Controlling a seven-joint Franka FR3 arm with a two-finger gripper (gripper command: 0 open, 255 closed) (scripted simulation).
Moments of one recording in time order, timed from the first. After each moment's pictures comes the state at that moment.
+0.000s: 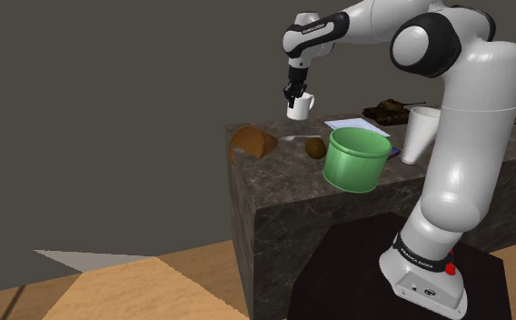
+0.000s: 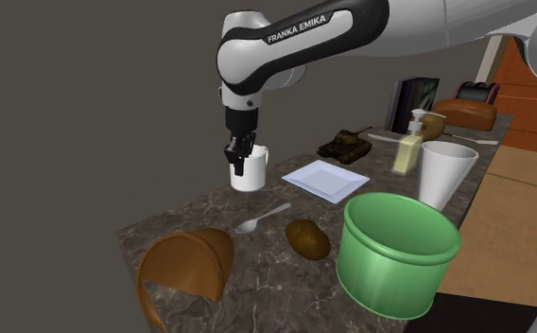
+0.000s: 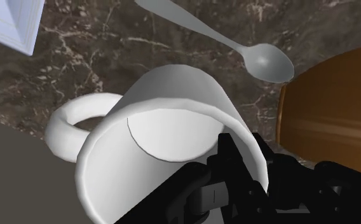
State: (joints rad) arm -0.13 0.24 -0.32 -1.65 0.09 1.95 -0.31
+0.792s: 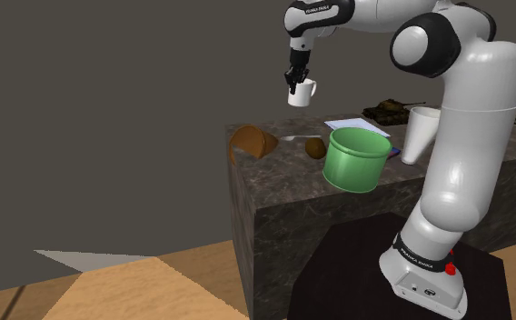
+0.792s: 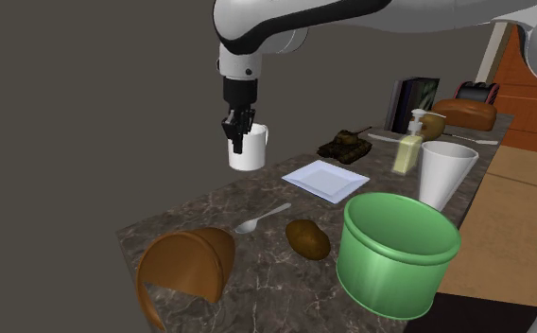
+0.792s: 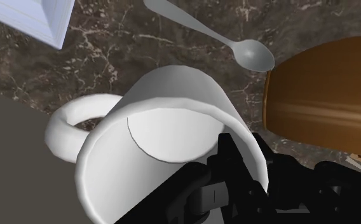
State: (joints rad) arm -0.14 0.24 -0.33 -1.49 0.09 1.79 -0.31
